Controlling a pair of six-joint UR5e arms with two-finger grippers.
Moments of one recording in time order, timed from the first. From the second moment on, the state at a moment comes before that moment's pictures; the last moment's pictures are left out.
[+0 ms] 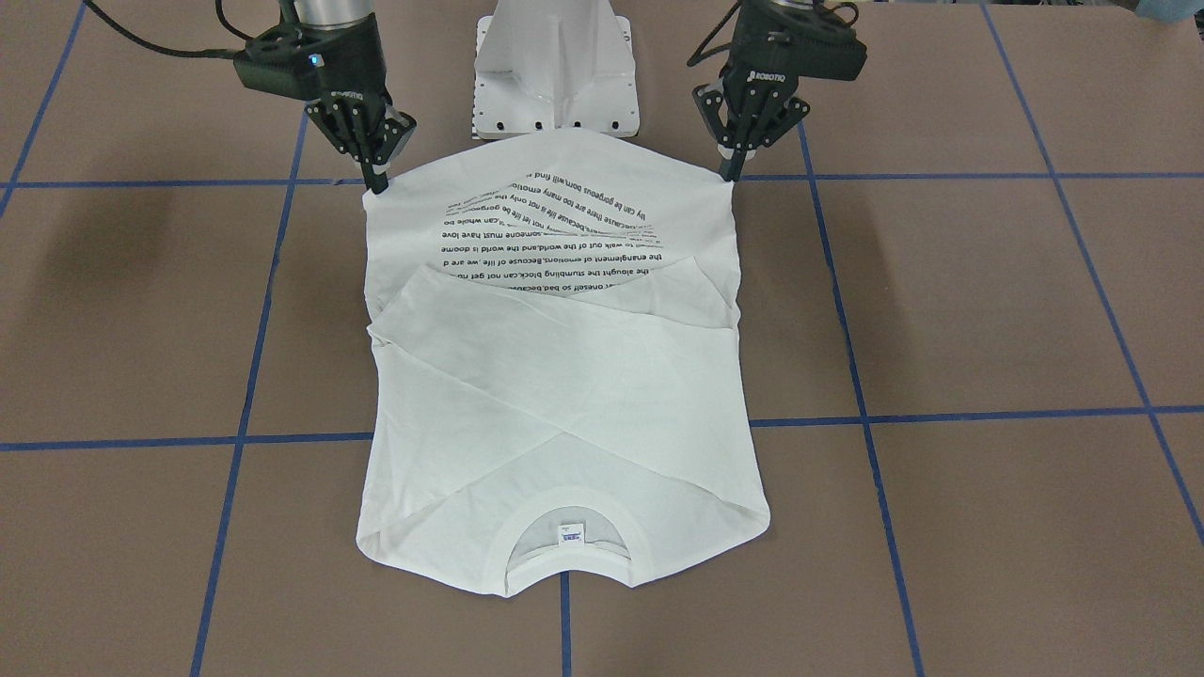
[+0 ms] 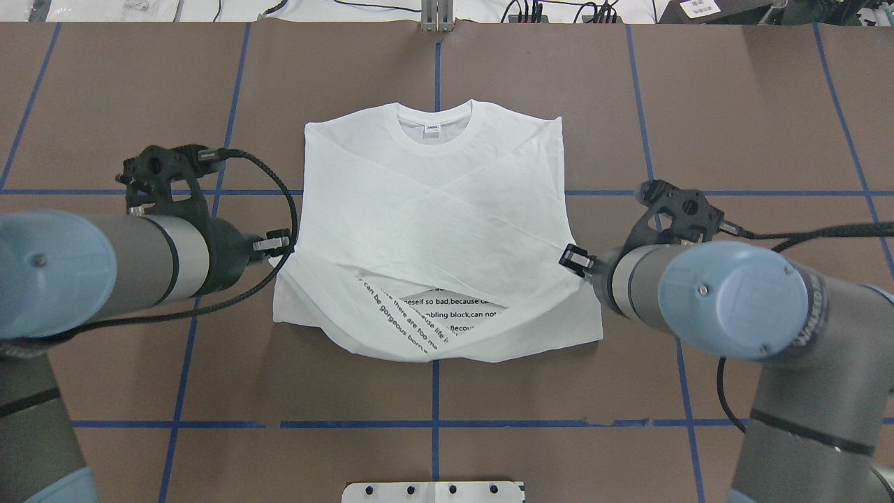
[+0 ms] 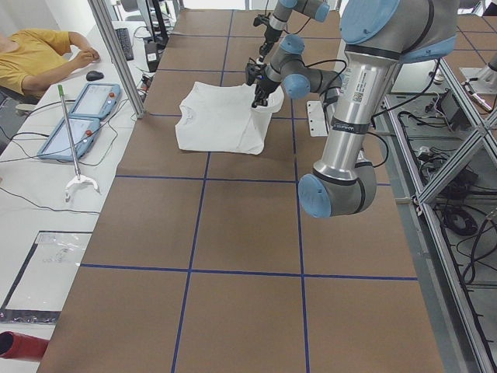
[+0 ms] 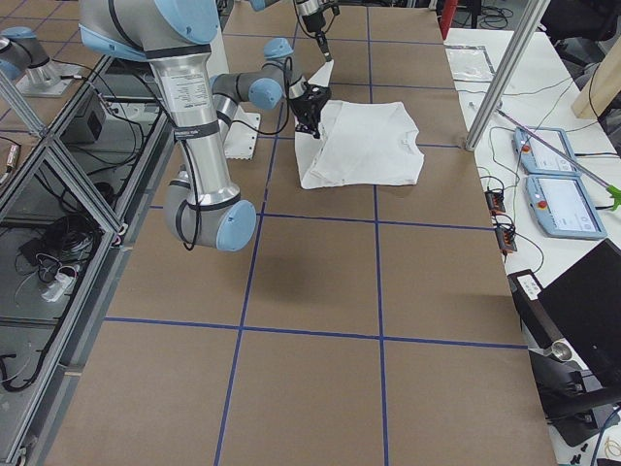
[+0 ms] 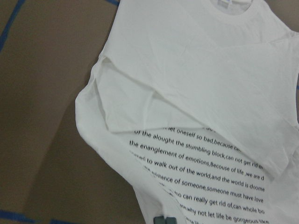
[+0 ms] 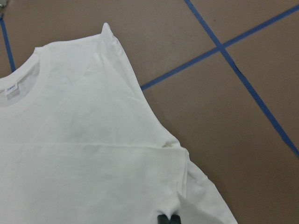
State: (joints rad) left arm -0.54 -1.93 -2.22 -1.57 -1.56 -1.37; right arm 0.48 -1.20 2.21 -1.76 1.53 1.69
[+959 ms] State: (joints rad) left arm -0.72 -2.09 -1.53 -2.15 -1.58 -1.27; right arm 0.76 -0.82 1.38 -1.47 1.58 1.46
